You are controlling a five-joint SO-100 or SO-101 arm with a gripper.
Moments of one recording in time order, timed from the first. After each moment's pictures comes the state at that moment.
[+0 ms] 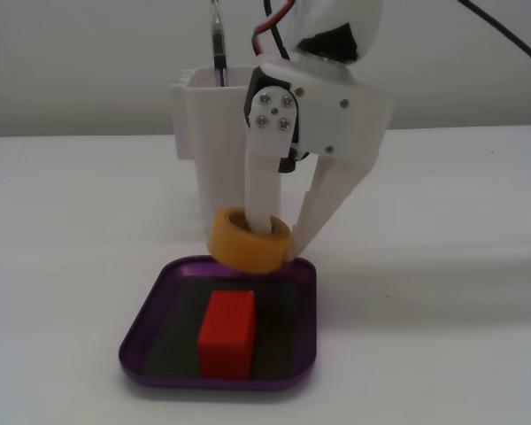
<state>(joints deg) -3.3 73.6 78.8 54.1 -7.1</state>
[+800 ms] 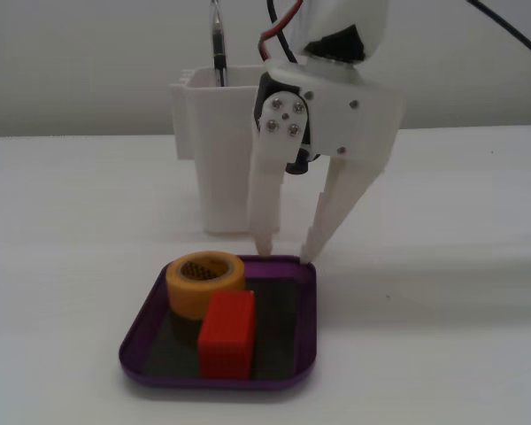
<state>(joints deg) -3.3 73.6 78.8 59.0 -7.1</state>
